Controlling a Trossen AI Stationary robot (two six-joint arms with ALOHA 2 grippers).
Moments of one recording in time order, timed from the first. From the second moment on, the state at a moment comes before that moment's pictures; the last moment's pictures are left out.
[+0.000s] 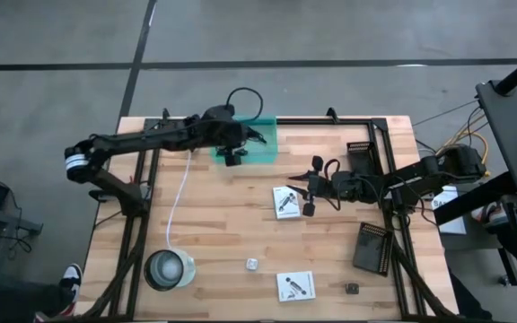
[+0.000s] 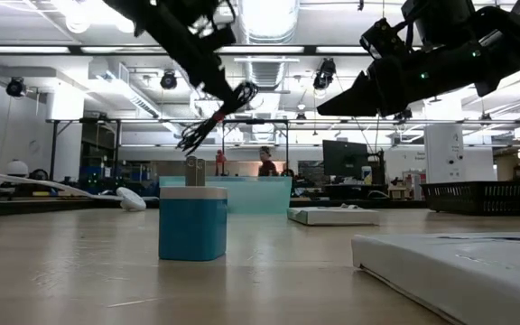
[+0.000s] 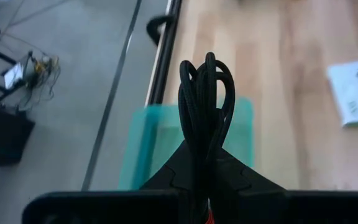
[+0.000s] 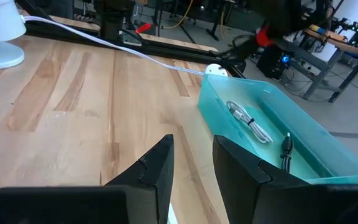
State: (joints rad) left arm 0.39 1.44 1.16 -0.32 -0.13 0.48; right arm 0.02 1.37 0.41 0.72 0.29 -0.16
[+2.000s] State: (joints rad) left arm 0.44 1.32 1.12 -0.24 0.27 0.40; right arm 0.01 1.38 0.41 0.70 0.31 -0.26
